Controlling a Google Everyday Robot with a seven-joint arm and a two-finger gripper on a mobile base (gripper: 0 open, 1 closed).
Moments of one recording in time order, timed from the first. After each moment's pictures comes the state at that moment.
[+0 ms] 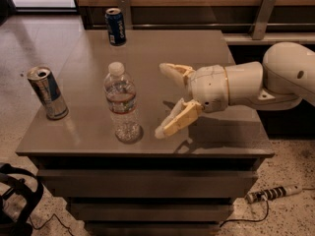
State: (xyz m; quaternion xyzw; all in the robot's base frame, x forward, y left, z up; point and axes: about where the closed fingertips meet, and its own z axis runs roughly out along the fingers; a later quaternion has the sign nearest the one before) arm 0.487 -0.007 0.903 -0.57 0.55 0.38 0.48
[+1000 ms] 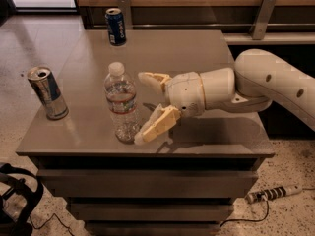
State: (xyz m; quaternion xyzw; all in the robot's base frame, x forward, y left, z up) arm 0.479 0.040 0.887 -0.57 0.54 0.43 0.45
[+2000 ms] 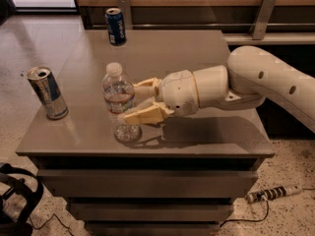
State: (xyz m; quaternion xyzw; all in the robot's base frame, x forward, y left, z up) arm 0.475 0.055 0.891 -0.58 0.53 0.43 0.45
